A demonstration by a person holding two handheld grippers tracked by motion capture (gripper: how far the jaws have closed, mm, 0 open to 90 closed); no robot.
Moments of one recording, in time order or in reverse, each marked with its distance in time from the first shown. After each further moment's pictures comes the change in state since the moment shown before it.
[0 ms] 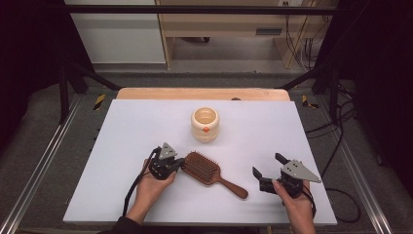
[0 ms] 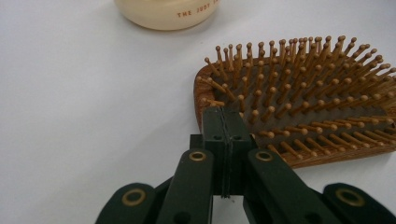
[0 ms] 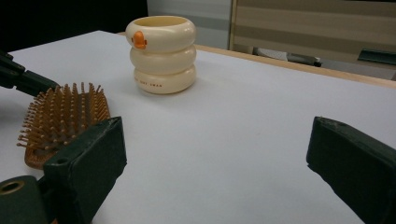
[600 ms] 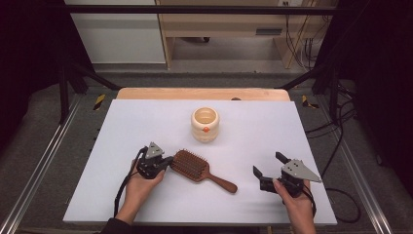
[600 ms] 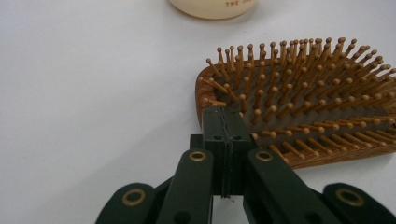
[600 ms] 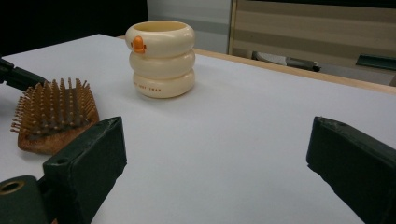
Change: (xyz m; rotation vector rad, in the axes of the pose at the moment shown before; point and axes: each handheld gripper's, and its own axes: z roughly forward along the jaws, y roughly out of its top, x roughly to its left) left arm 0.025 -0.015 -0.017 -0.013 0.047 -0.038; right arm -0.001 0.002 0.000 -0.016 -0.001 -0.009
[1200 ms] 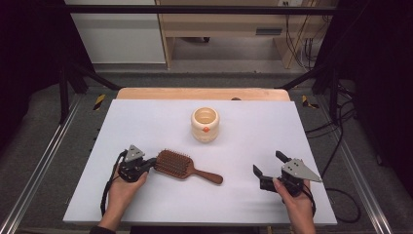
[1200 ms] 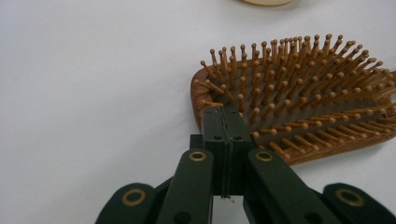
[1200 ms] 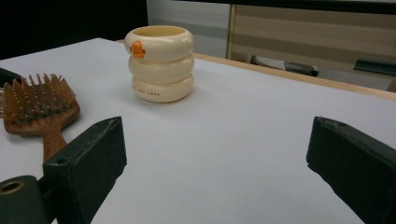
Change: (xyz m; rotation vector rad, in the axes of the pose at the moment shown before) left arm 0.030 -0.026 -0.029 -0.024 0.062 -0.062; right arm -0.001 0.001 0.001 -0.017 -0.003 -0.006
